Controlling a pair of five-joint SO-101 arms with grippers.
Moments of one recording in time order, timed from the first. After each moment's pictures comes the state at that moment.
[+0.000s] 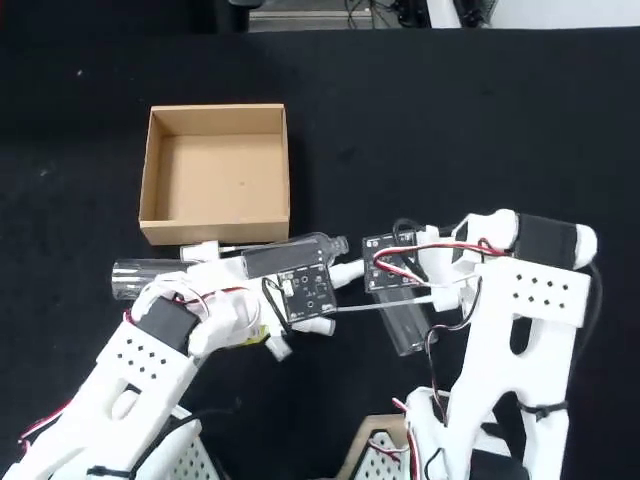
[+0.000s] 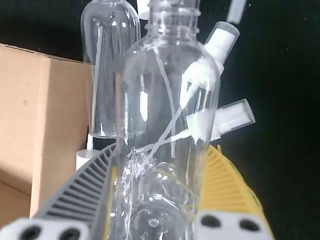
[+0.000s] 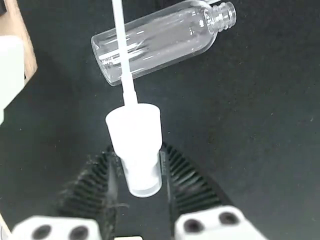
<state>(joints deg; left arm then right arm) 22.9 -55.1 60.6 60.1 -53.2 13.5 -34.4 24.0 99.2 106.1</state>
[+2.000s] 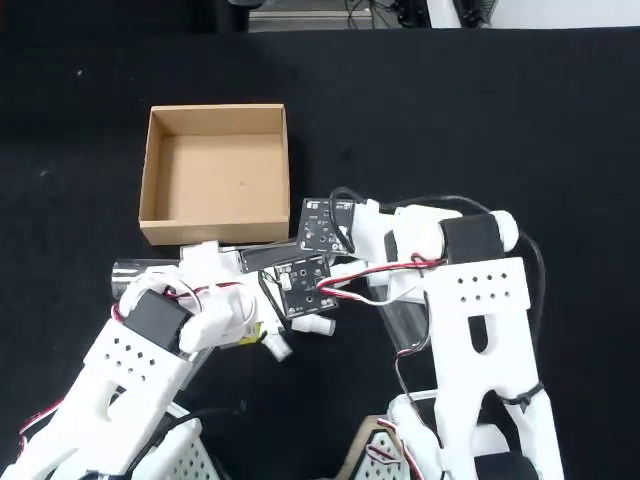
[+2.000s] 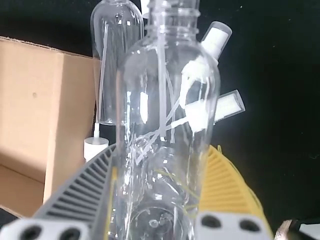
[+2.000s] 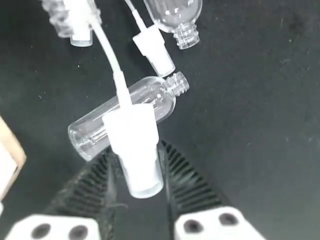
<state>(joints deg) 23.3 -55.2 51.1 71.7 -52.7 -7.1 -34.4 26.9 90.1 74.2</state>
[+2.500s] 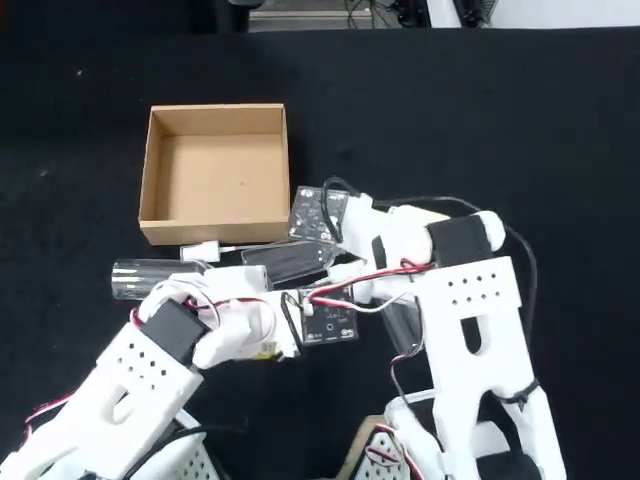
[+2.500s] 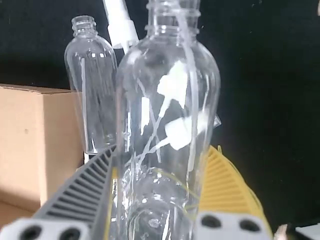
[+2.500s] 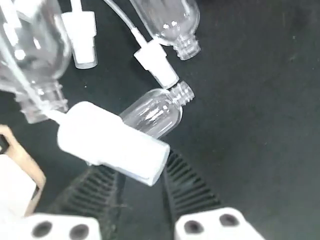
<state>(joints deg) 32.1 -55.1 51.6 69.9 -52.9 -12.3 -34.4 27.8 89.3 61.9</state>
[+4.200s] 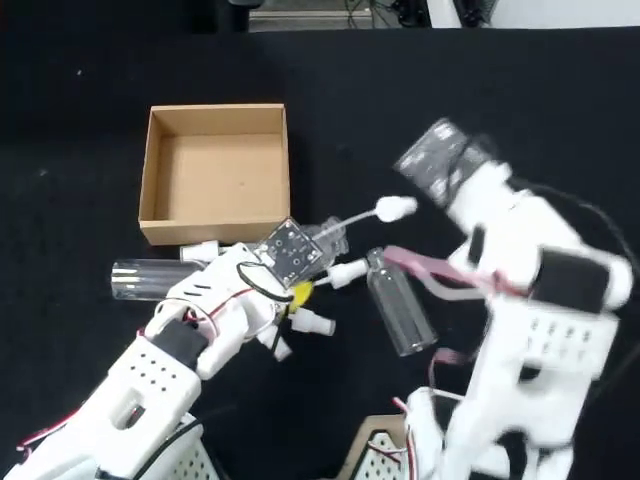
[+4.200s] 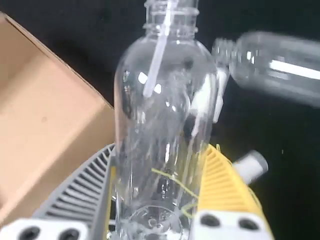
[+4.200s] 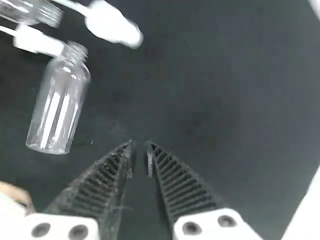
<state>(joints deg) 26.5 -58.1 74.2 27.6 -21.3 16.4 -37.4 12.7 94.2 53.8</state>
